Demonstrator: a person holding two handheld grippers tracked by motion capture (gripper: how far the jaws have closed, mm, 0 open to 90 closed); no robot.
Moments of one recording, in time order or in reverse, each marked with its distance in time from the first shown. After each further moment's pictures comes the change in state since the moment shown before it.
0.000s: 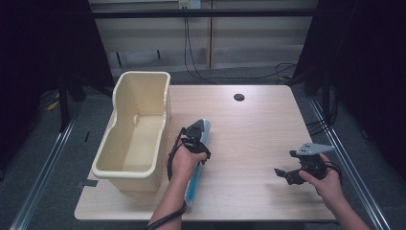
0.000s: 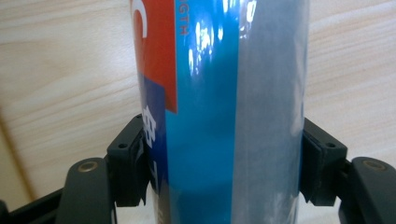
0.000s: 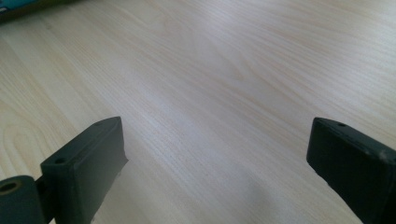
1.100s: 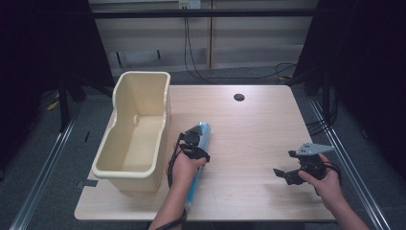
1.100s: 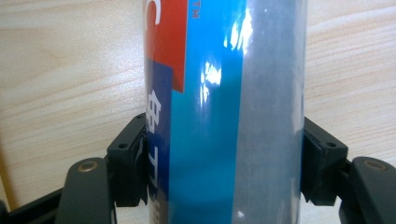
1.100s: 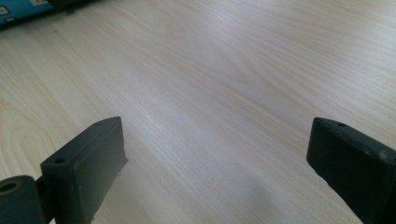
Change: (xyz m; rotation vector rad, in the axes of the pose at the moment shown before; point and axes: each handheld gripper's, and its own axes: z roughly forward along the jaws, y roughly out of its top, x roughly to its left) left arm 0.000 -0.019 0.013 -0.106 0.005 -0.025; right arm 0.002 0.000 0.001 -0.007 0.014 0.003
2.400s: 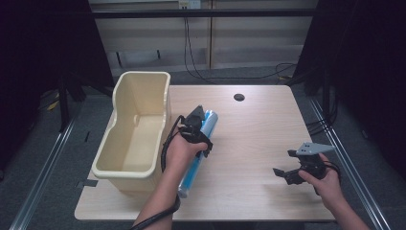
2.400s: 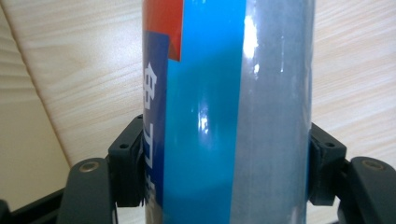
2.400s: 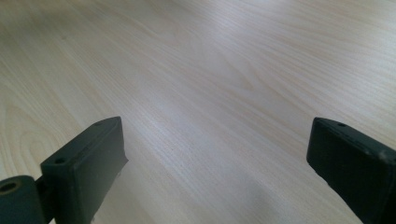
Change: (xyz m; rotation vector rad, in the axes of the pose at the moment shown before) left arm -0.007 0.027 -0.081 0.101 -0.080 0.052; right arm 0.001 0.002 -0.001 -0.021 0.013 -0.001
